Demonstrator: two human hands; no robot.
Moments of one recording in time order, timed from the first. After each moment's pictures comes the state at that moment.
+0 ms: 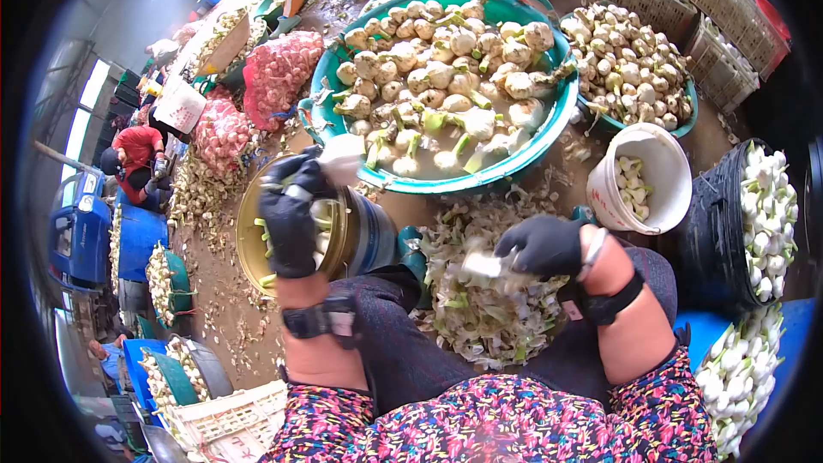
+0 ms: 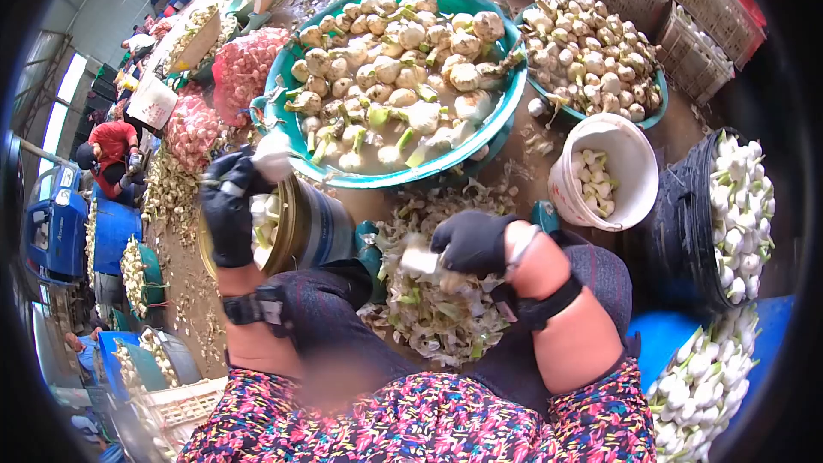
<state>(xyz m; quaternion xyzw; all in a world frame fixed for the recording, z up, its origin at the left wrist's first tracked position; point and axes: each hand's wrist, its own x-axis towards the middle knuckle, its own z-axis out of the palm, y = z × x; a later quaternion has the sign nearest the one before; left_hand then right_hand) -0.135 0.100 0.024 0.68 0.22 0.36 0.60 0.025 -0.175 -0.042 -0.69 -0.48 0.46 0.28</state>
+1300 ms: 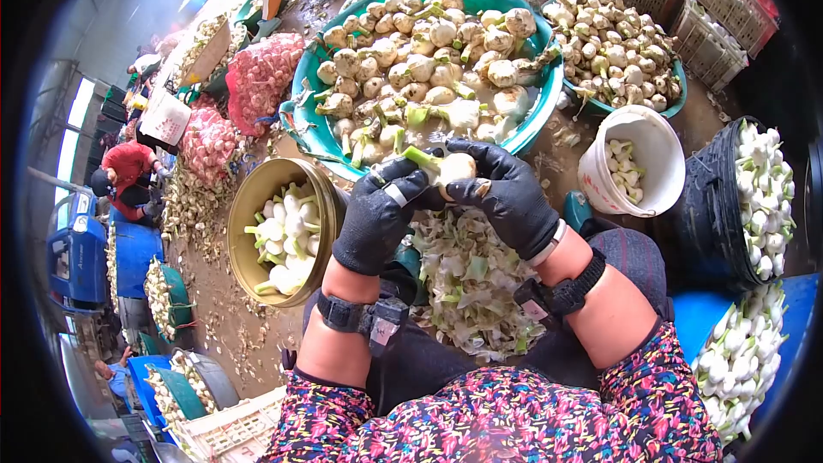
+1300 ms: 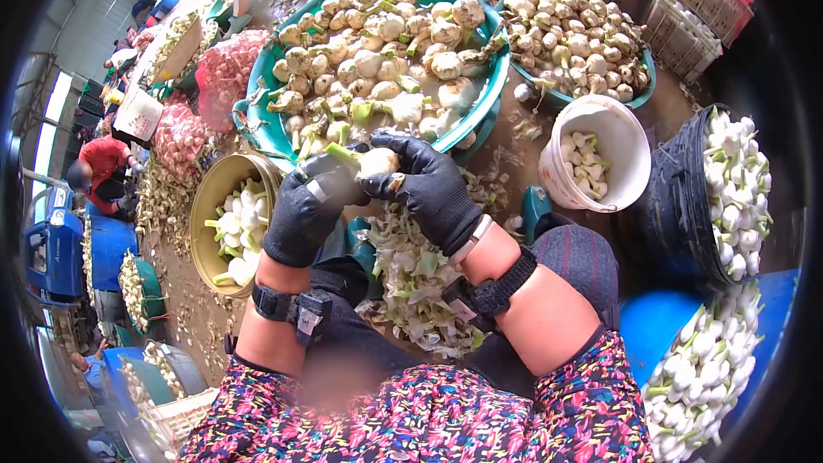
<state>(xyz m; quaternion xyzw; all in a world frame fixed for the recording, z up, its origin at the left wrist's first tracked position) -0.088 0.018 0.014 0.76 0.06 0.10 0.64 0.003 -0.123 -0.034 -0.41 -0.17 0.37 0.82</state>
